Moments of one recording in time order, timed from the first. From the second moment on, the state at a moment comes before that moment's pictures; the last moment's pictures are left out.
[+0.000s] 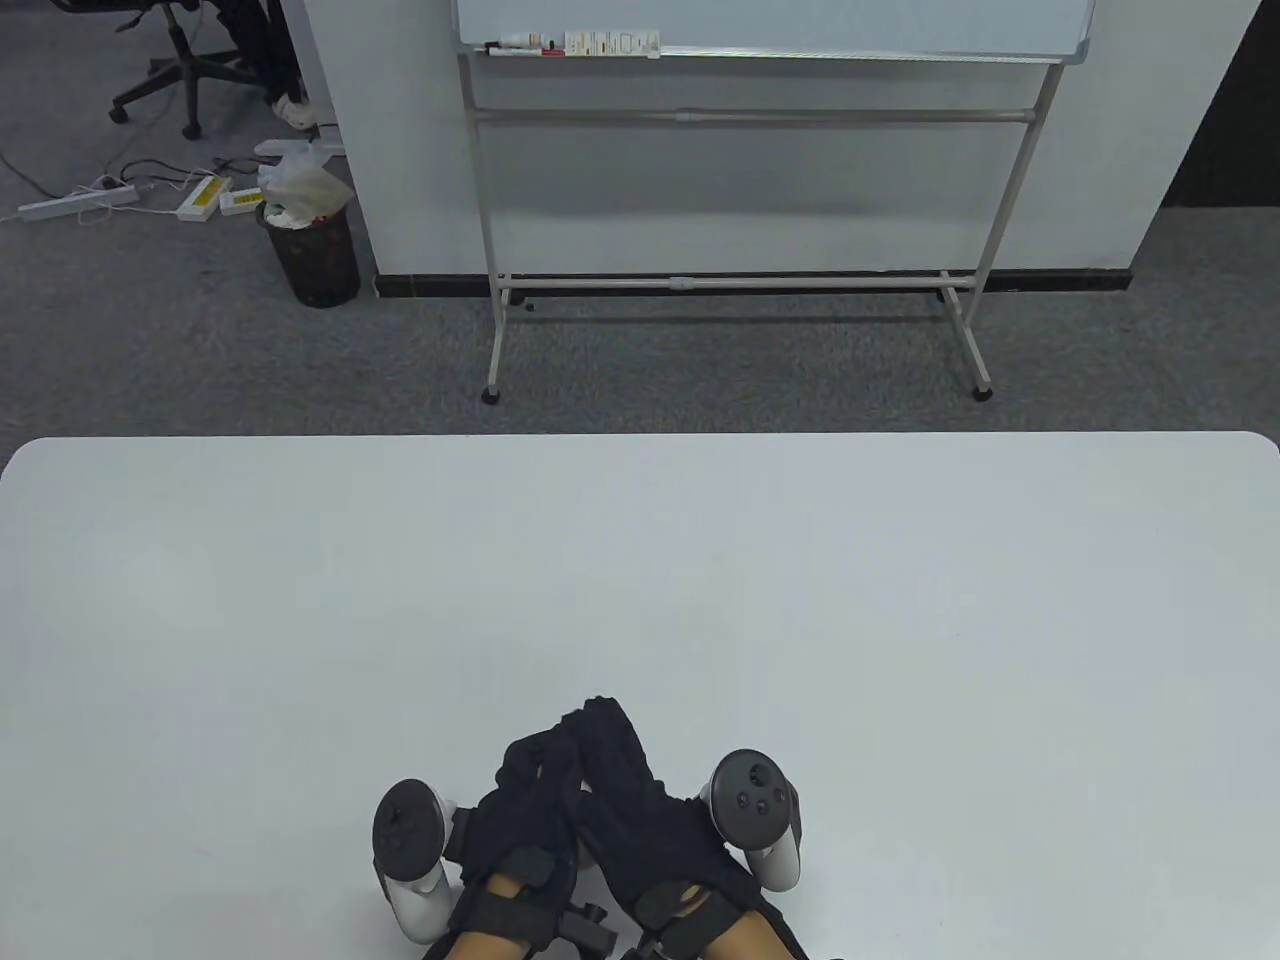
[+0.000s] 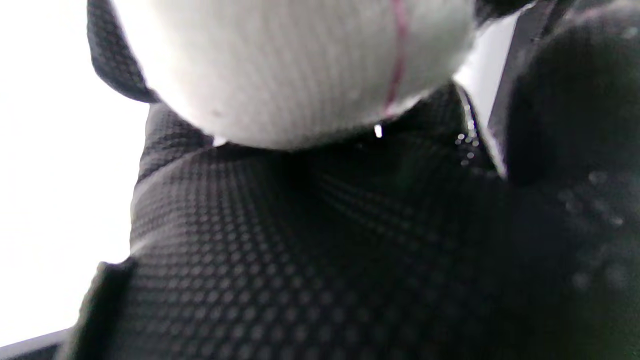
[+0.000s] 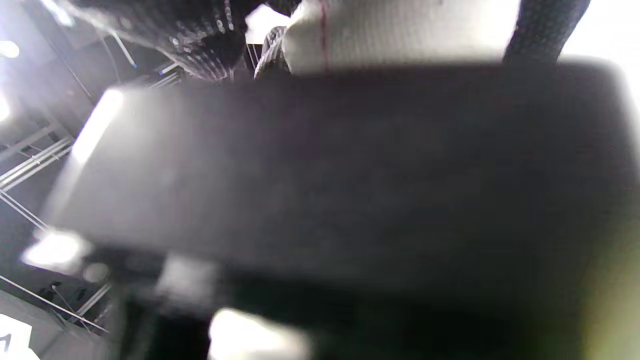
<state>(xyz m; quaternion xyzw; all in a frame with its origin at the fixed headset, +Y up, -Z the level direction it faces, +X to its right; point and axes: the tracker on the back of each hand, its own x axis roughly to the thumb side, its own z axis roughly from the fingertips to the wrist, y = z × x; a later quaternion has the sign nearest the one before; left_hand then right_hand) -0.161 -0.731 -0.272 0.05 -0.12 0.70 0.70 0.015 -0.719 -0.279 0.30 0.08 0.70 0.65</state>
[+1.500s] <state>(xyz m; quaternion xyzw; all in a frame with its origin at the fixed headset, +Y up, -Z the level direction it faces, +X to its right) -0.143 -0.730 -0.270 -0.03 -0.30 0.72 0.62 0.004 -0.726 -0.270 0.31 0.11 0.62 0.72</state>
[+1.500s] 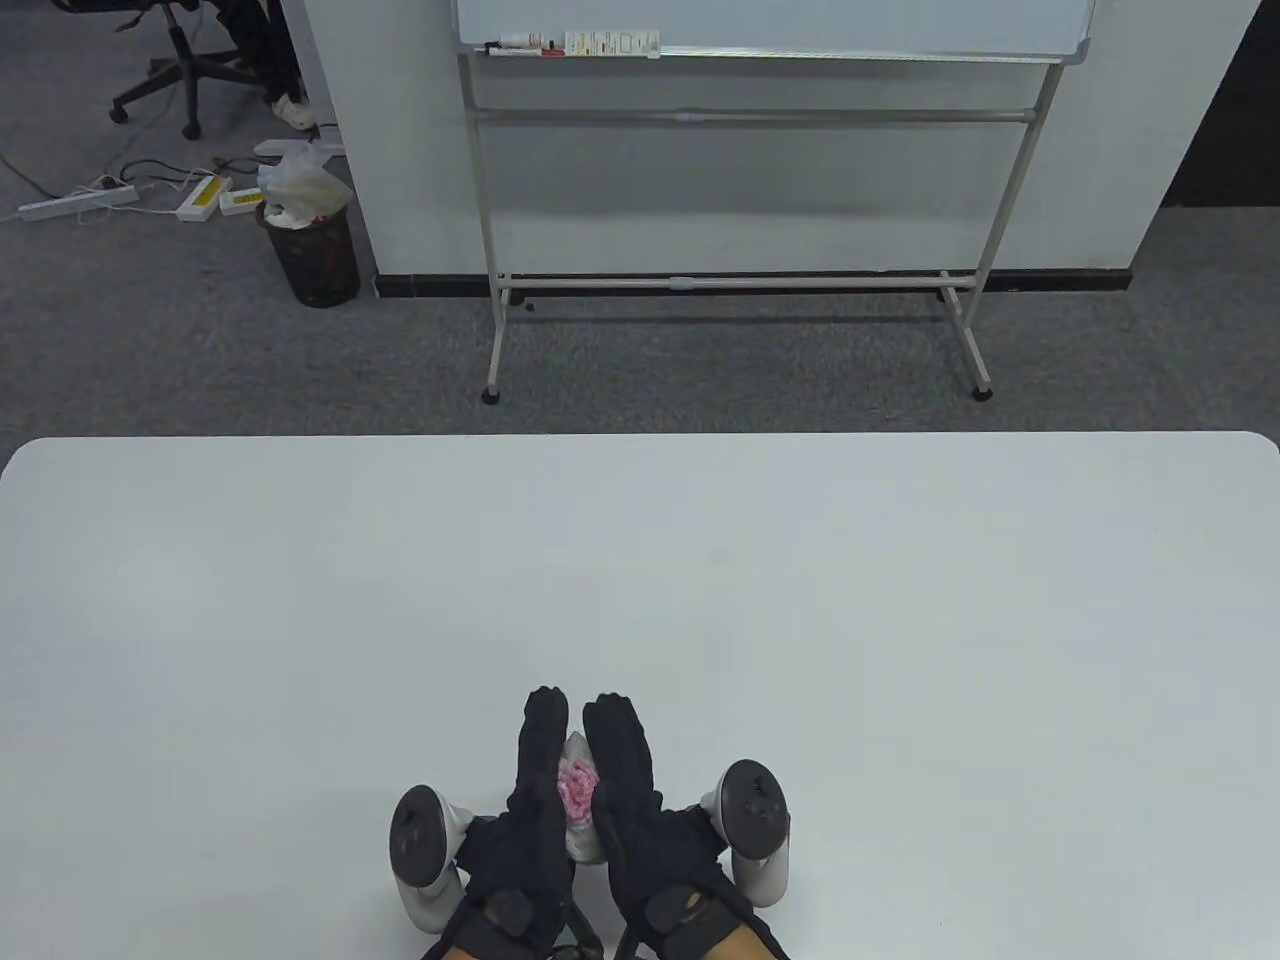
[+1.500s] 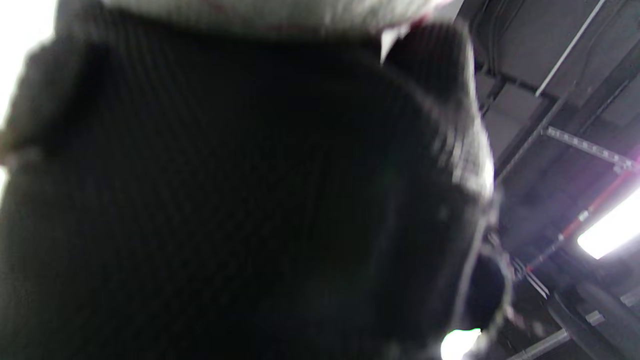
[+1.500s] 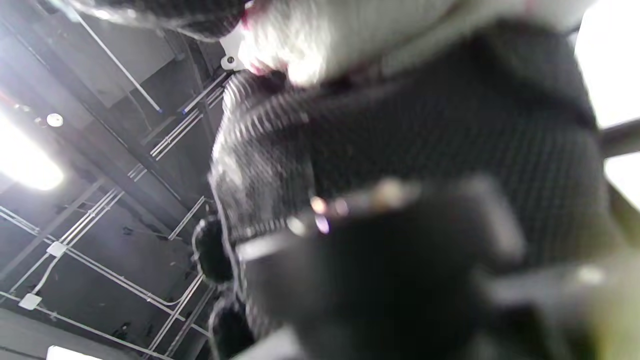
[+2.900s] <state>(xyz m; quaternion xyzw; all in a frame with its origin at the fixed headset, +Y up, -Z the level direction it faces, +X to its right) -0.214 -0.713 -0.280 0.05 -0.17 0.32 0.93 0.010 -0.727 -0.294 0.28 0.05 0.93 0.23</state>
